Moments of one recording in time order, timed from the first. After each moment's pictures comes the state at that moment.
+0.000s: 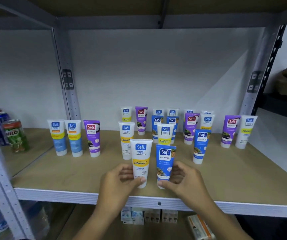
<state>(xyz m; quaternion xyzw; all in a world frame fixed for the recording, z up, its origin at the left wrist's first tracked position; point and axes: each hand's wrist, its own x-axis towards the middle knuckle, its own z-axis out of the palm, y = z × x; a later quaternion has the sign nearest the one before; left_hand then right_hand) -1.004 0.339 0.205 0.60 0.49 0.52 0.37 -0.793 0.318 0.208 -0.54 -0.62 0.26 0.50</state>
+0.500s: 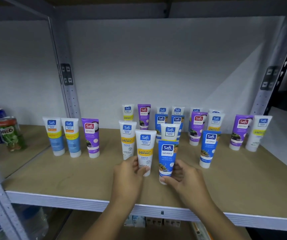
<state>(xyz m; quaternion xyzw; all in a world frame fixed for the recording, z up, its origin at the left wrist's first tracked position) -0.971 0.389 0.195 0.62 0.51 0.53 0.28 -0.795 0.354 0.201 -0.56 -0.63 0.23 0.50</state>
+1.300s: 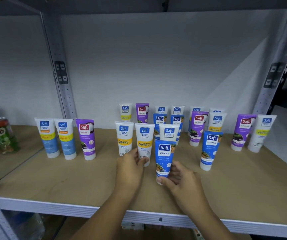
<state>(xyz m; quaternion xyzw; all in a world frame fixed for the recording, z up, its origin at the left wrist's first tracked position) -0.955 0.441 0.189 0.64 0.51 0.52 0.25 -0.799 0.364 0.195 -0.54 -0.61 0.26 0.52</state>
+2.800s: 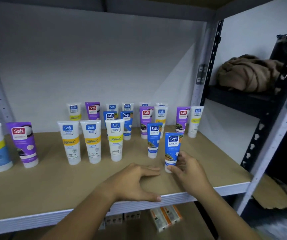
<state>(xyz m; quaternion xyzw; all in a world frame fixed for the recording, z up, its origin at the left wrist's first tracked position) -0.861 0.388 0.205 0.94 0.24 0.15 0.21 -0.654 0.308 0.199 -0.66 -0.56 0.13 0.48</state>
